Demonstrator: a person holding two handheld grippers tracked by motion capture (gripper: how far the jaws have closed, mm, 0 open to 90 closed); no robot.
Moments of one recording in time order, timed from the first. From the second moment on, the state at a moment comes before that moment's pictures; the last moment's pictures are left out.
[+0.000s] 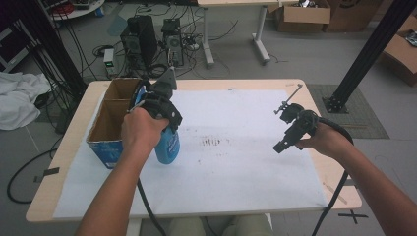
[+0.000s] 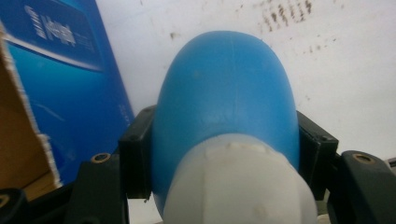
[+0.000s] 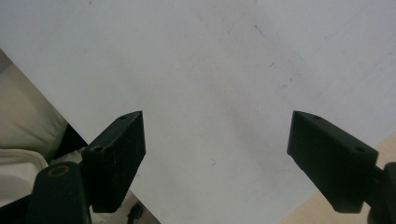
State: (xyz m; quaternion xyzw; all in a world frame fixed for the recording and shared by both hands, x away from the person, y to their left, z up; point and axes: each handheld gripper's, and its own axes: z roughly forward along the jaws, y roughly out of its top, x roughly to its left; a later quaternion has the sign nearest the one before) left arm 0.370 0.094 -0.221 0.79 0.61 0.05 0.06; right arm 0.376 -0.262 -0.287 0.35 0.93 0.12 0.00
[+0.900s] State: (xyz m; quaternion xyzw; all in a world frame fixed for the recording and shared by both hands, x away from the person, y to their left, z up) left arm 0.375 0.103 -0.123 0.79 0.60 0.10 0.08; right arm 0.378 -0.261 -0.288 0.34 0.93 0.13 0.00
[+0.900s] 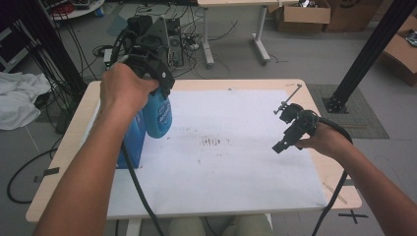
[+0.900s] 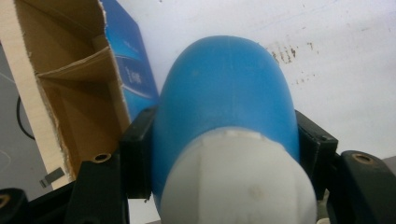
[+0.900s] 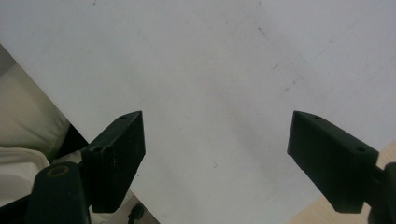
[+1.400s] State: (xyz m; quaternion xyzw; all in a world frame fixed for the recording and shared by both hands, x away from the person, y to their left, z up) left arm 0.379 0.139 -0.090 0.75 0.64 0.11 0.10; right arm 0.382 -0.262 -0.288 0.34 0.93 0.13 0.00
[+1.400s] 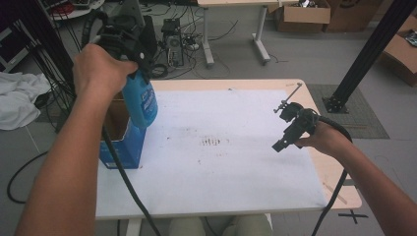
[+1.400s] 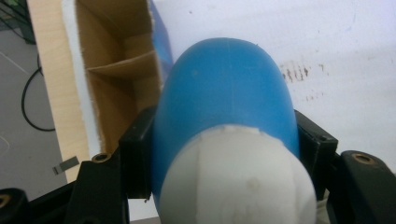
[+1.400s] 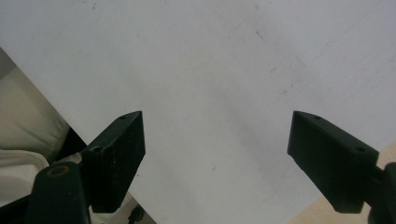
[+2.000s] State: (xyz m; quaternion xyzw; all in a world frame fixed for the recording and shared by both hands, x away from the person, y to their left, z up) left arm 0.377 0.184 -0.073 0.71 0.69 0.13 0.11; right arm 0.386 -0.264 -0.294 0.34 0.93 0.13 -0.01
